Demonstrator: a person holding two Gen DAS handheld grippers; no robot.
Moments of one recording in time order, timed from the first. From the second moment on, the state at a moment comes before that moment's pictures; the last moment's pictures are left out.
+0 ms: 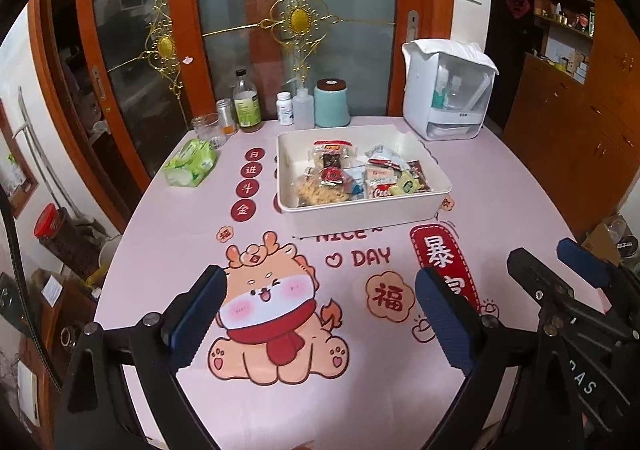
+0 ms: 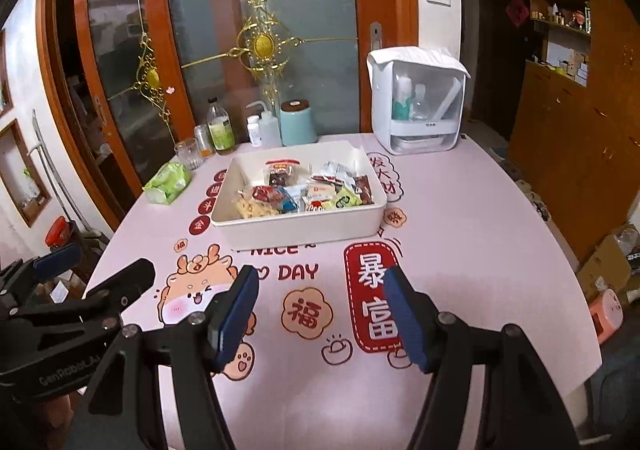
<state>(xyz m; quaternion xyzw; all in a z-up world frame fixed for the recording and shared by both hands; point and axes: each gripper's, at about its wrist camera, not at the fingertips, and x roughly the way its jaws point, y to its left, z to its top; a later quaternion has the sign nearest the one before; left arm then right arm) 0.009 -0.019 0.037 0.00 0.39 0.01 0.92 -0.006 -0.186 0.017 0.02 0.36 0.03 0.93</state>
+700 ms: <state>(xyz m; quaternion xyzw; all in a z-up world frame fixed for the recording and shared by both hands) 0.015 0.013 0.017 0.00 0.43 0.03 0.90 -0.002 -0.156 0.014 0.00 0.37 0.05 0.93</state>
